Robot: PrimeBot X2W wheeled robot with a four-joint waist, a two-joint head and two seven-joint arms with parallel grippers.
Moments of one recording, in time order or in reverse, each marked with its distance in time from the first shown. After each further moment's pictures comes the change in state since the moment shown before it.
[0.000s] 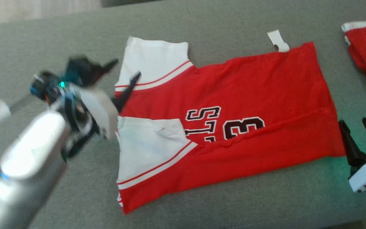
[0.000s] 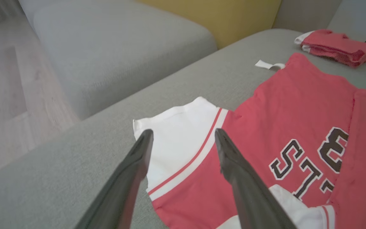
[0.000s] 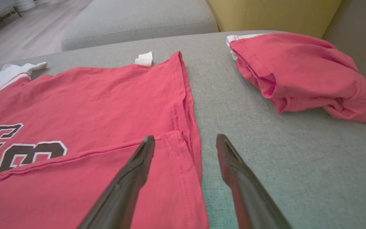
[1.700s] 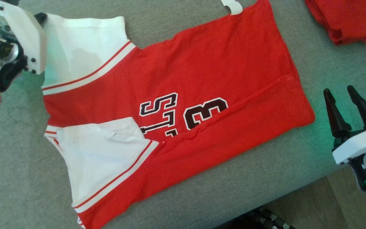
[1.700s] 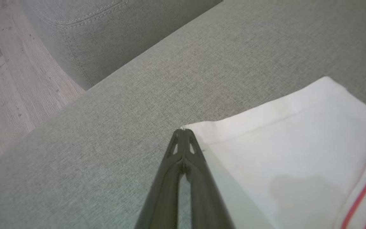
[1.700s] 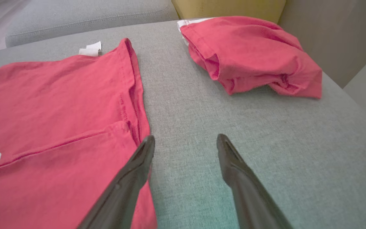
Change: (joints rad) left arm -0.441 0.106 -0.119 0.448 -0.138 -0.031 0.234; right arm -0.181 0.047 0.083 0.051 0.000 0.000 -0.065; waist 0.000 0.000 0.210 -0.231
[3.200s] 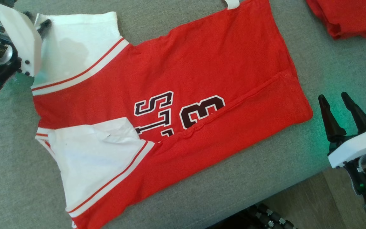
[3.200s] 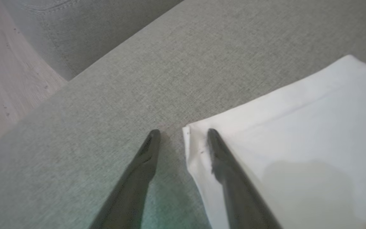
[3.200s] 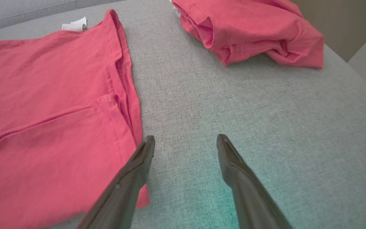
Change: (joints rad) left arm -0.051 0.056 -0.167 0.000 -0.110 0.025 -0.037; right arm 0.003 0.005 0.026 0.035 0.026 0.000 -0.002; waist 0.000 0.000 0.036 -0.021
